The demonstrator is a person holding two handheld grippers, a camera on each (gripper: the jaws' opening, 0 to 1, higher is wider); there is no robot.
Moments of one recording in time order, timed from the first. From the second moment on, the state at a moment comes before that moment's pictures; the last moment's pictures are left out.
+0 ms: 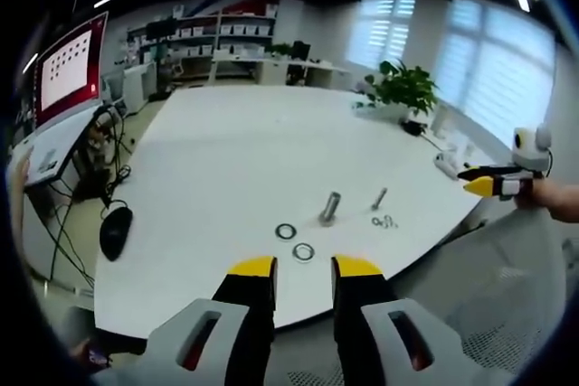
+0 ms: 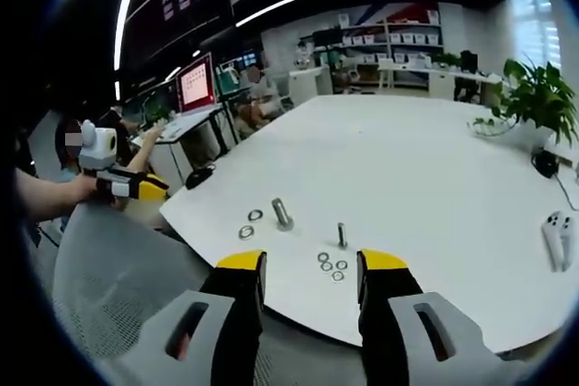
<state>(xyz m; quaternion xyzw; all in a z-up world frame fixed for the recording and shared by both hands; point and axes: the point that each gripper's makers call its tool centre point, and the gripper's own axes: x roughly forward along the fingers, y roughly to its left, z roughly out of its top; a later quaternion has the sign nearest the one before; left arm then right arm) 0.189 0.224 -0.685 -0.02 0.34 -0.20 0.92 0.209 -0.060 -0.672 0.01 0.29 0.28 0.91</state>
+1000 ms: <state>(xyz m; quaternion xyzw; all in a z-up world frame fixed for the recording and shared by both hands) 0.176 0.212 -0.697 0.00 0.39 -0.25 0.89 0.203 -0.057 -0.681 0.00 0.32 0.29 0.90</state>
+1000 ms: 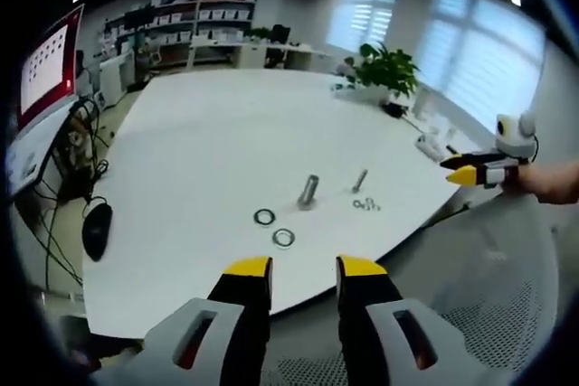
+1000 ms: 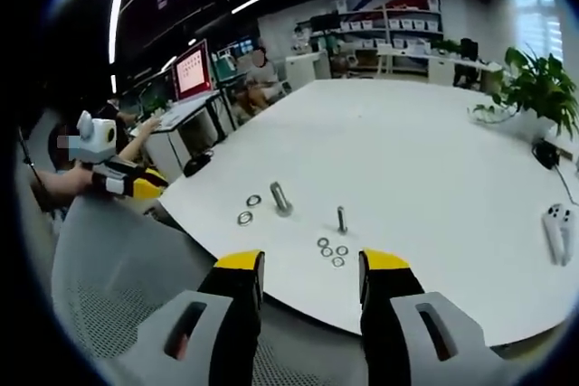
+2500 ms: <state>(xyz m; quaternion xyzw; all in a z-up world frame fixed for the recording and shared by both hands) 0.249 0.183 -0.815 0.06 0.55 -0.22 0.80 0.195 -0.043 -0.683 -0.01 0.33 0.33 0.88</state>
